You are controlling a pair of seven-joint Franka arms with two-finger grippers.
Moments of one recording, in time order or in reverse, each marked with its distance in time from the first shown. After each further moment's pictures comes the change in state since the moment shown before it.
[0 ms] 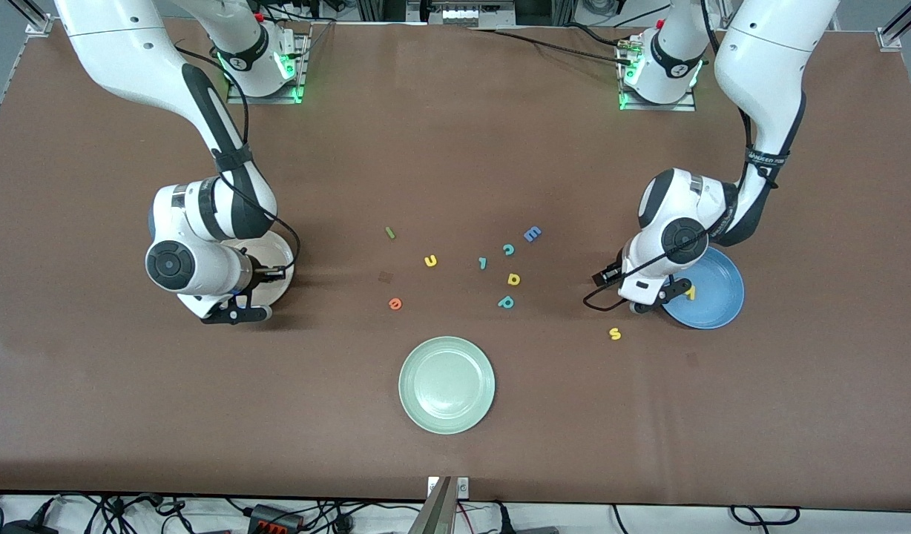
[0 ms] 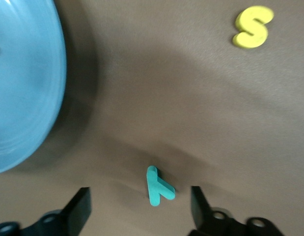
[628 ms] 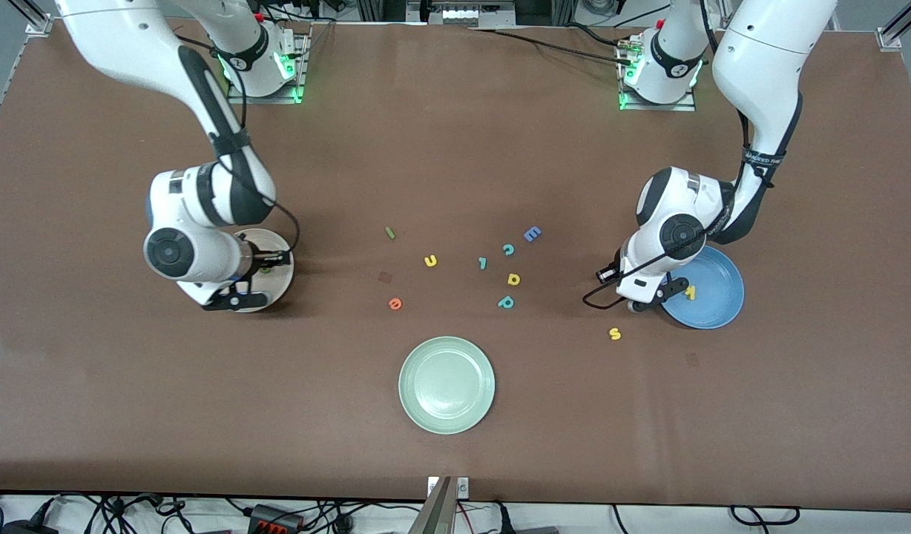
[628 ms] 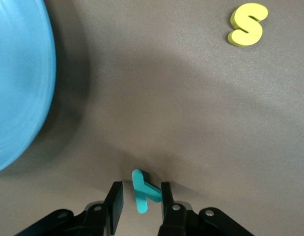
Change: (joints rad) left arm 0.000 0.003 -0.005 -0.006 0.000 0.030 0.000; right arm 0.050 -0.076 0.035 -0.034 0.002 -0.042 -0.011
